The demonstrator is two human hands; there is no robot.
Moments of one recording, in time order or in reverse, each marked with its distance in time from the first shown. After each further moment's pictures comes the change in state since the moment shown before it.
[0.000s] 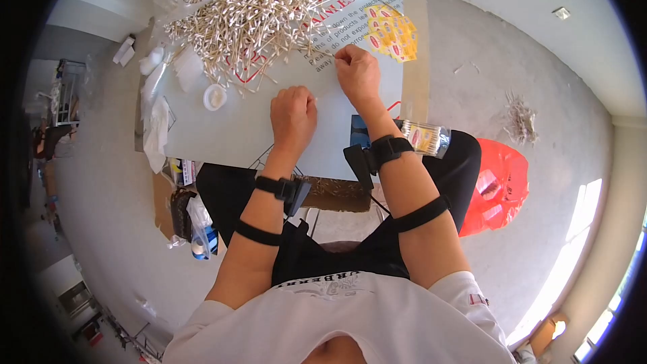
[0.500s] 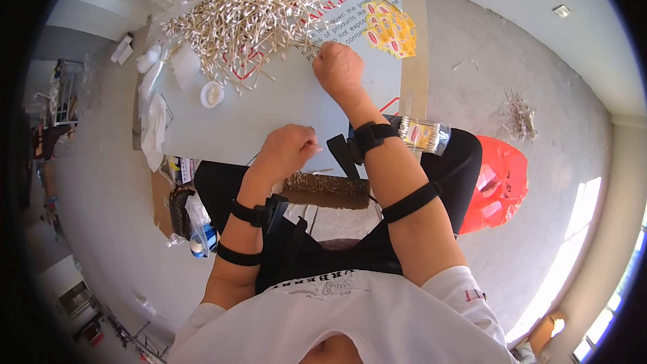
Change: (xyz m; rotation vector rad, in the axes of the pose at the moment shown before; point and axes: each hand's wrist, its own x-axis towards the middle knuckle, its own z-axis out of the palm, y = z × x) left_hand -0.033 0.000 -0.055 -0.180 -0.732 0.109; right_hand 0.002 -0.025 0.020 -0.463 -0.111 -0.117
